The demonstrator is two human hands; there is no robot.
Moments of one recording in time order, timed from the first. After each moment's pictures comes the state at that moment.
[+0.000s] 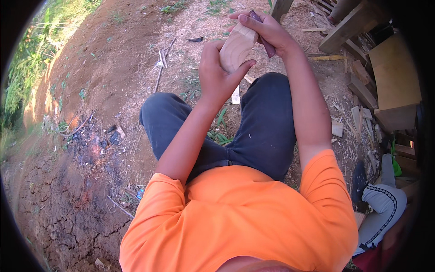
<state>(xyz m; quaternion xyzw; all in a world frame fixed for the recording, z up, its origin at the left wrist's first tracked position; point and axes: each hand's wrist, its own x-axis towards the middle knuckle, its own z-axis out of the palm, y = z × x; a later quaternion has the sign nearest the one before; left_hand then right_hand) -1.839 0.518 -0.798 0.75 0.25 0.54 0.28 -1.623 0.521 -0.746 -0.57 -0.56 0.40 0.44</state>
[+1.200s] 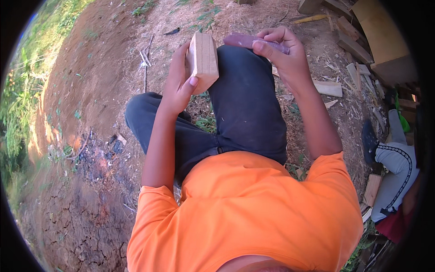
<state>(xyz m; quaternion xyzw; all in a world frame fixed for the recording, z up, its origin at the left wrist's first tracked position) -1.899 0.517 -0.827 0.80 0.11 0.29 0.52 -1.671 0.349 -0.772 -0.55 -0.41 0.24 0.69</state>
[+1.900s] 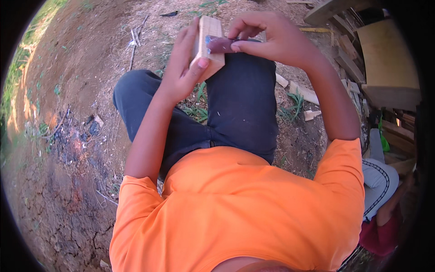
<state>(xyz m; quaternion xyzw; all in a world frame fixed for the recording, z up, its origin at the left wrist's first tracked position) -1.899 0.516 -0.830 0.78 0.11 0.40 0.47 -1.677 0.417 -0.707 -0.57 -0.73 0.27 0.26</state>
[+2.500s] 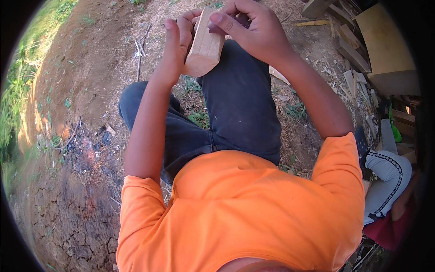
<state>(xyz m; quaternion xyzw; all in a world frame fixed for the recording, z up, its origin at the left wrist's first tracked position) -1.869 0.528 -0.787 0.64 0.13 0.28 0.71 -1.707 0.417 -0.711 -0.63 -0.59 0.14 0.47</state>
